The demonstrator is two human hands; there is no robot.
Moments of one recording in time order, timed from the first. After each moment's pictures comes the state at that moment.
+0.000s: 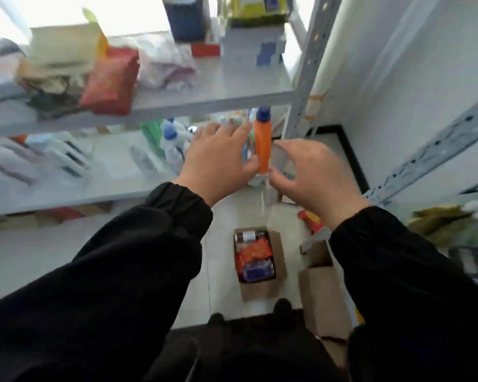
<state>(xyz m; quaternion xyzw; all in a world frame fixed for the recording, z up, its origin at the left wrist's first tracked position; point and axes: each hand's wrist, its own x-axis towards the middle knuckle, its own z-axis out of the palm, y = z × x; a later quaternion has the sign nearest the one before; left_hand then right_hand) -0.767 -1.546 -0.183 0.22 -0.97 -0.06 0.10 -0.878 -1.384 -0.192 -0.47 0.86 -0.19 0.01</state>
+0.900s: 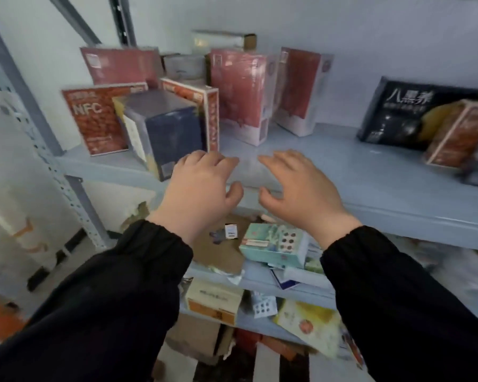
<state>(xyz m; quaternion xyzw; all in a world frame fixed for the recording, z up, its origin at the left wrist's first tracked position) -0.745 -1.094 -0.015 -0.38 -0.90 -0.13 0.18 -0.650 -0.912 -0.013 0.07 0.98 -0.08 -0.17</state>
